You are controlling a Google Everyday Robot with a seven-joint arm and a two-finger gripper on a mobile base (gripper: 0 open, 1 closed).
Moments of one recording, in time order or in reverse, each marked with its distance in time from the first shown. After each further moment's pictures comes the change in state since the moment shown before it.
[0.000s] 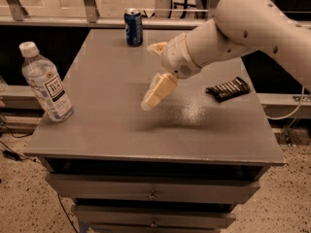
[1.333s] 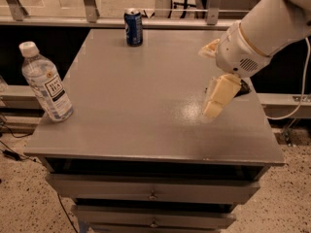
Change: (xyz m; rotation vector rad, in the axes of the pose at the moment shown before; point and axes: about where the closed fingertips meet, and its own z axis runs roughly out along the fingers) arm 0.052 0.053 -0.132 0.006 0.383 0.074
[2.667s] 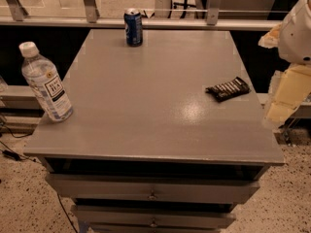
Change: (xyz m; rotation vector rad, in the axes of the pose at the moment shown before) arm 0.059 0.033 -0.102 0.091 0.309 0.087
